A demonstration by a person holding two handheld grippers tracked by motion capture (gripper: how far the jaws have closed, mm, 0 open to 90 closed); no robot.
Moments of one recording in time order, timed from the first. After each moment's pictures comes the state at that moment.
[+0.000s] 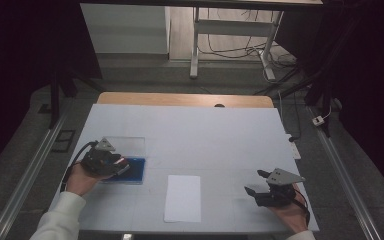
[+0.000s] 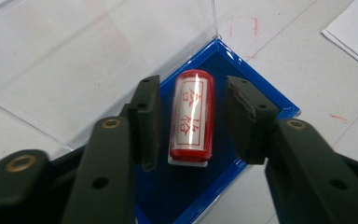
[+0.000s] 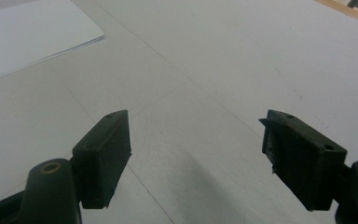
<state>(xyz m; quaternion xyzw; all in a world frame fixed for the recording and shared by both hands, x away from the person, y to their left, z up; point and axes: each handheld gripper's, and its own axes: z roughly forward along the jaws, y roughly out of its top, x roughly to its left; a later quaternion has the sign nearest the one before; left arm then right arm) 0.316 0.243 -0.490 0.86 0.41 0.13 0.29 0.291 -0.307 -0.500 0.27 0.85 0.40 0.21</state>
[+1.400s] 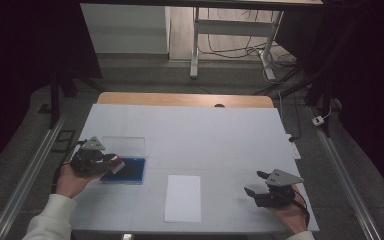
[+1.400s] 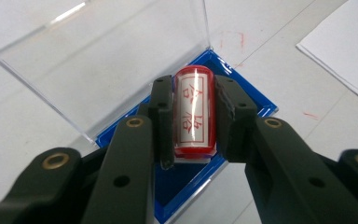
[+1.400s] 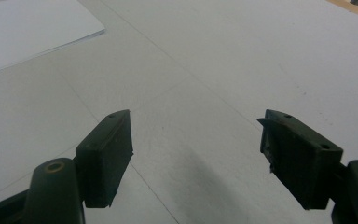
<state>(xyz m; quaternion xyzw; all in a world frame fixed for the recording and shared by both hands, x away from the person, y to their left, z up) 0.299 0.261 -0.467 0.84 0.41 0.13 0.33 0.290 -0.306 -0.504 0.27 0.85 0.40 0.21</state>
